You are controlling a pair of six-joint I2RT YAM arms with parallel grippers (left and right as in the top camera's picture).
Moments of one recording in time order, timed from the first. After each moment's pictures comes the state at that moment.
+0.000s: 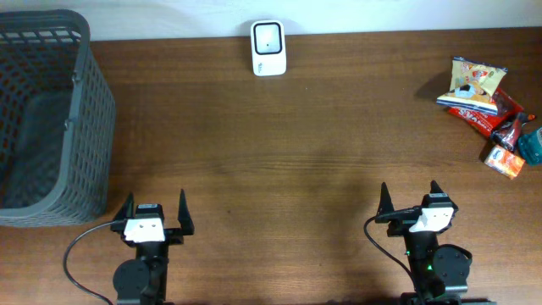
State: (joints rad) left arm -0.02 0.02 0.02 -0.08 -0.06 0.05; right arm -0.01 0.01 0.01 -0.08 -0.02 0.00
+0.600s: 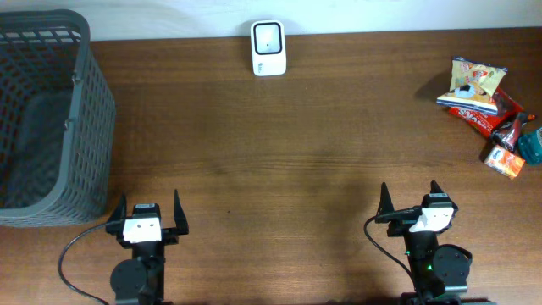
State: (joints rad) left arm 0.04 0.02 0.02 -0.08 -0.06 0.09; right arm -0.01 0.01 0.01 -0.08 -0.02 0.01
